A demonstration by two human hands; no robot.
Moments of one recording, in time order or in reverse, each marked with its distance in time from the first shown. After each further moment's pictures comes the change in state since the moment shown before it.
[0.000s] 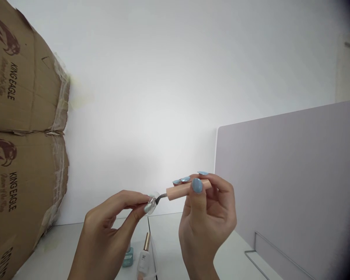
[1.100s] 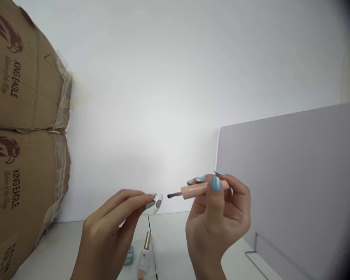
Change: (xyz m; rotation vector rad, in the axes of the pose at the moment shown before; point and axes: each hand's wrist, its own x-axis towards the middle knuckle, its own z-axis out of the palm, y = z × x) left_hand -0.003 -0.012 0.000 0.248 -0.004 0.340; right_hand 0.008 0.006 -0.006 -0.097 0.119 -0.070
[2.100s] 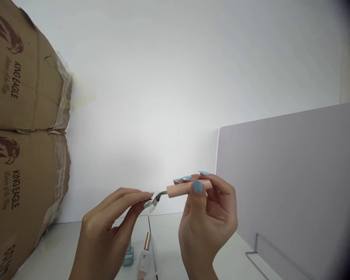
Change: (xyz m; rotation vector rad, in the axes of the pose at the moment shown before) left_hand 0.005 0.010 0.000 -0.142 0.049 -0.151; right_hand -0.007 -0.009 0.005 0.104 -0.126 0.044
